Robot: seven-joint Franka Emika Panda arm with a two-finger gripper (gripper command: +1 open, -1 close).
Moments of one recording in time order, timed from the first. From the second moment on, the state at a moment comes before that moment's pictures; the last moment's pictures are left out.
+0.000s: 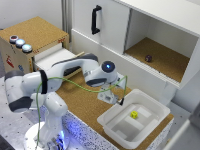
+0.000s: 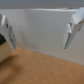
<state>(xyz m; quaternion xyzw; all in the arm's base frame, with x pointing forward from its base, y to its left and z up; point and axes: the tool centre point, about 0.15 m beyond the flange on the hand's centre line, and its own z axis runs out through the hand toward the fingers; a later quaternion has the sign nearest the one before) 0.295 -0.104 0.437 -0.92 -0.28 -0.25 0.07</state>
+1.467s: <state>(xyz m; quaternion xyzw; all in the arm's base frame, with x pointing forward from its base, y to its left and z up) 0.148 0.377 0.475 -0.69 -0.69 -0.21 0.04</state>
